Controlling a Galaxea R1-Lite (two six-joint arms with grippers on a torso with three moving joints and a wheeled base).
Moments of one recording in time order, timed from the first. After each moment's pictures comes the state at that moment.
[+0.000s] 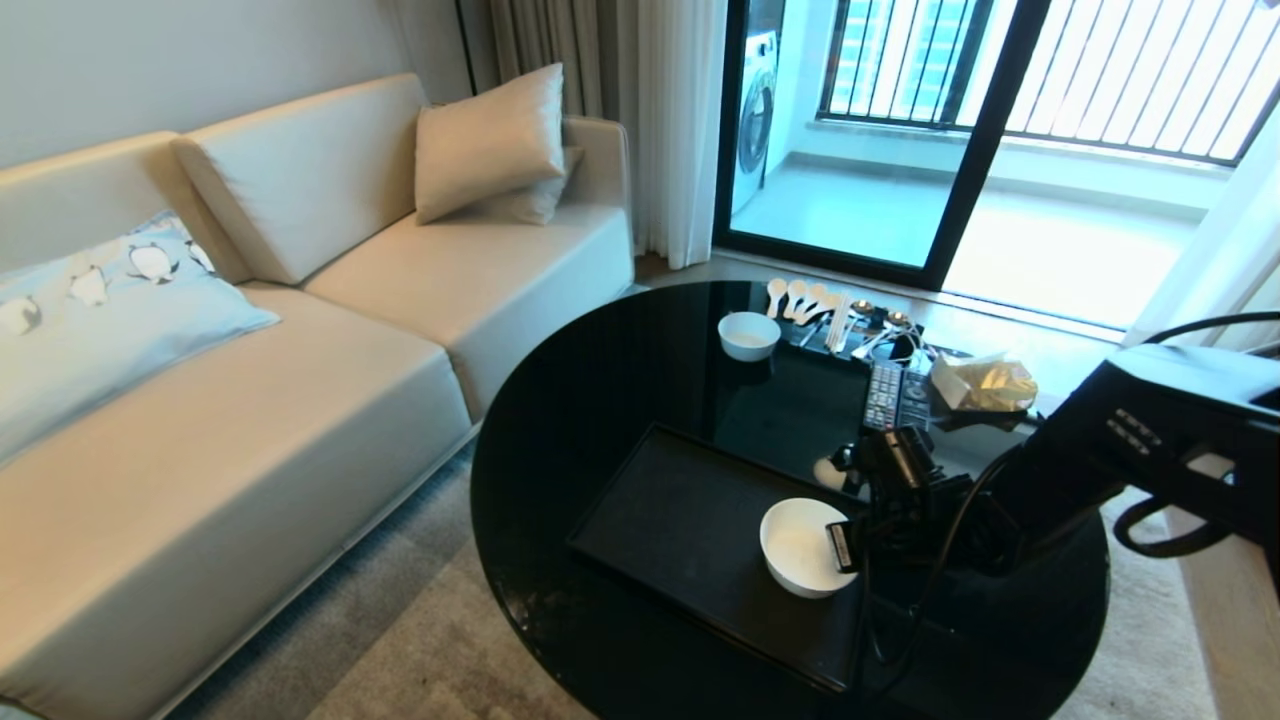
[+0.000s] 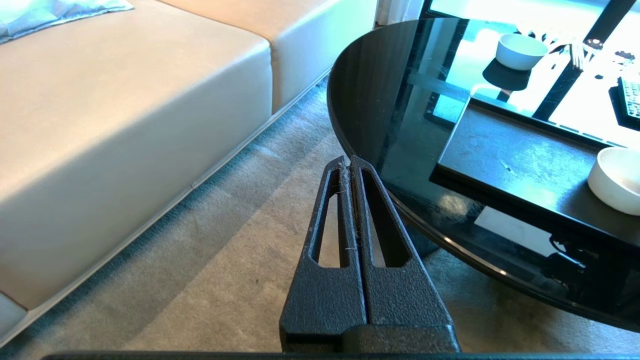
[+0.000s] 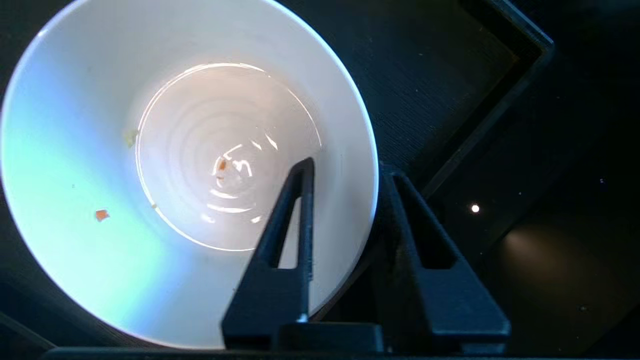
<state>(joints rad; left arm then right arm) 0.00 0.00 0.00 -0.01 0.01 -0.10 0.34 2.25 -0.97 -0.39 -0.11 0.12</state>
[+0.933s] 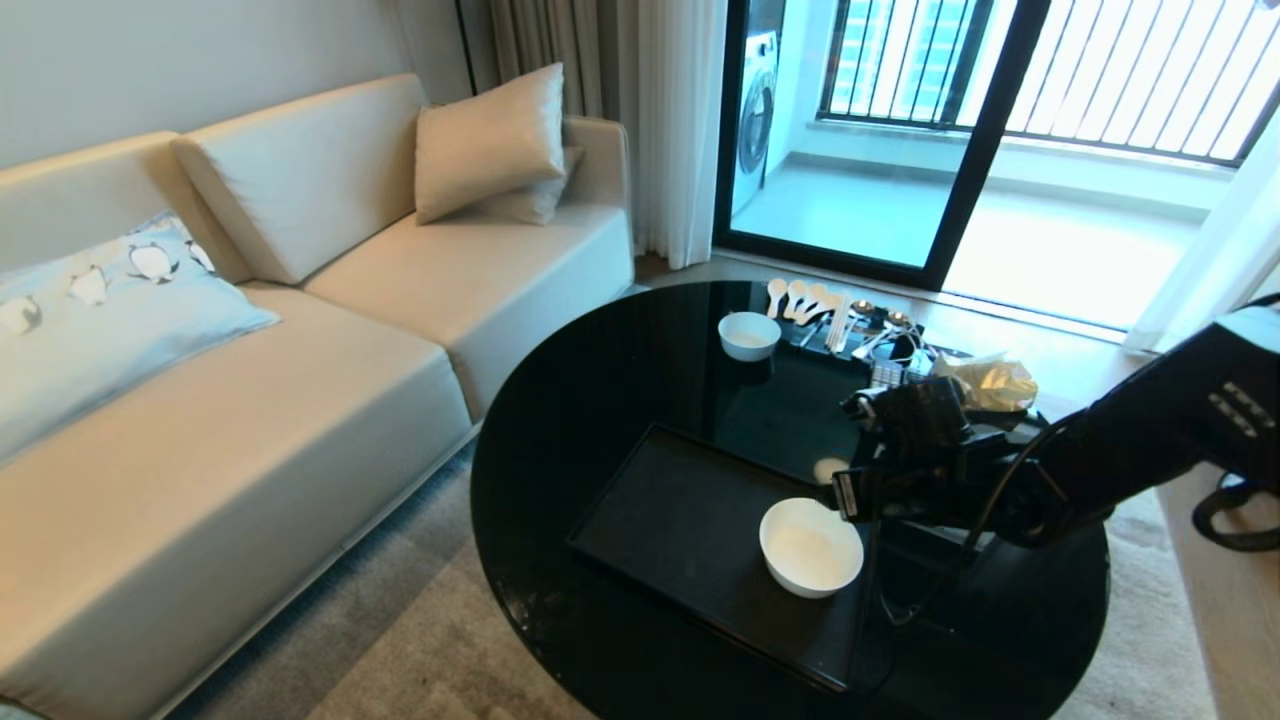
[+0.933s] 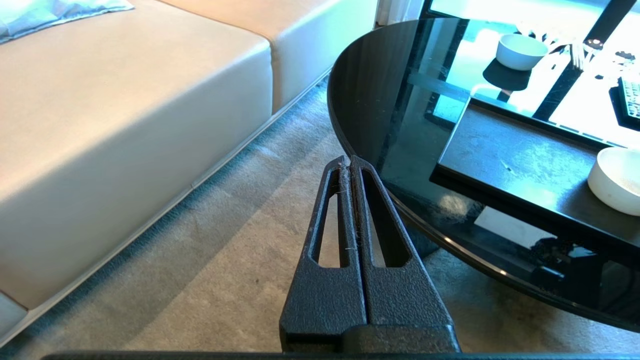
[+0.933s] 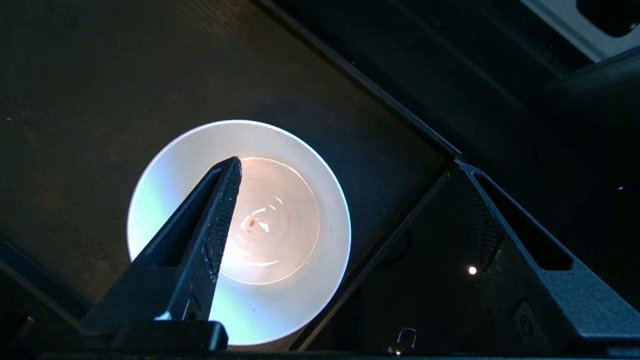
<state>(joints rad) 0.00 0.00 0.00 -0.01 0.01 -0.10 0.33 2.11 -0.98 -0.42 -0.12 0.07</state>
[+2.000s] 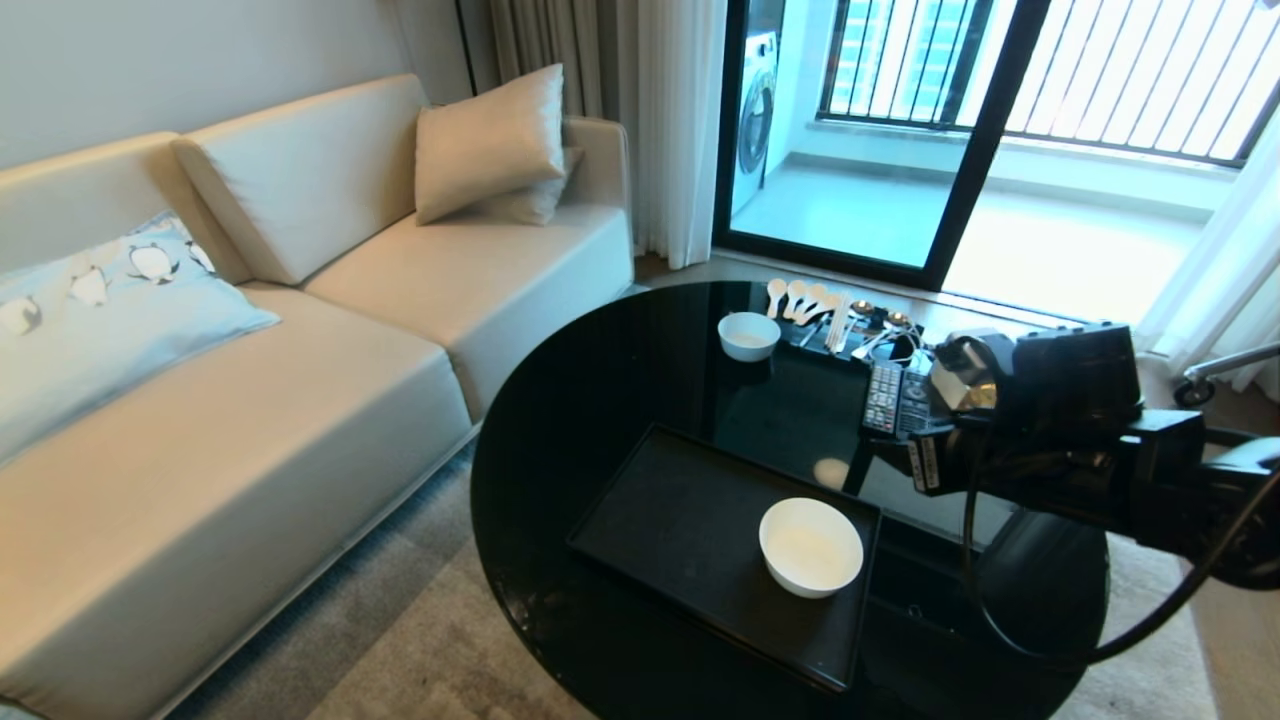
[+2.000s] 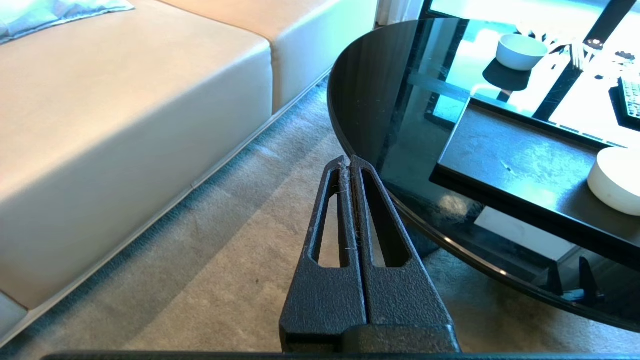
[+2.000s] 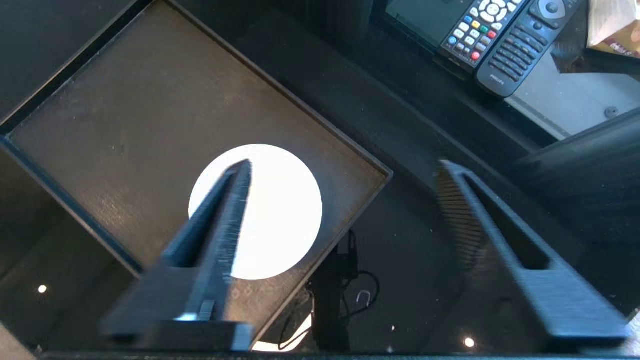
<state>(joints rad) 0.00 0.00 0.00 -0.01 0.01 -0.10 0.32 1.73 -0.76 -0.47 -0.11 0.02</state>
